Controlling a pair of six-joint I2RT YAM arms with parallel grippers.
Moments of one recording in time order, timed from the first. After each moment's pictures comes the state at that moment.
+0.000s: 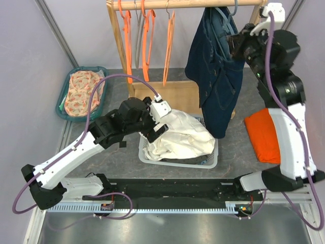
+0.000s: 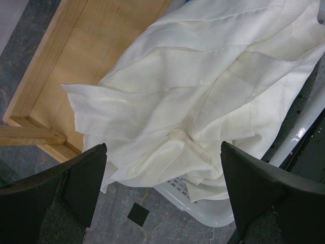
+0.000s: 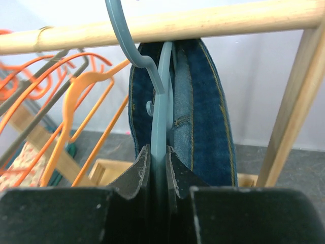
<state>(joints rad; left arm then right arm) -0.89 1.14 1.26 -0.70 -0.02 0.27 0.30 1.43 2.07 -0.58 0.08 0.20</state>
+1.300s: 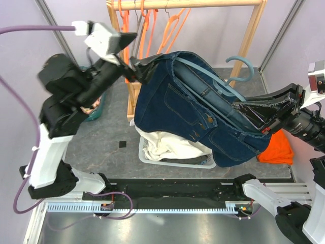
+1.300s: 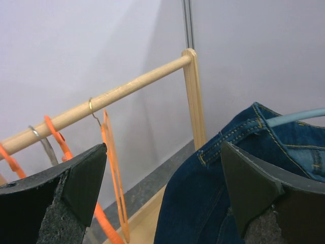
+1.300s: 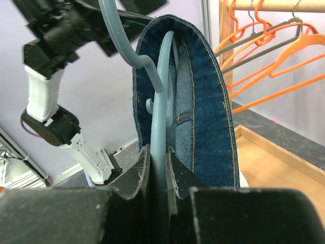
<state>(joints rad) -0.88 1.32 2.19 -0.53 -0.07 0.19 0.30 0.94 1.98 -0.79 -0.66 0.38</state>
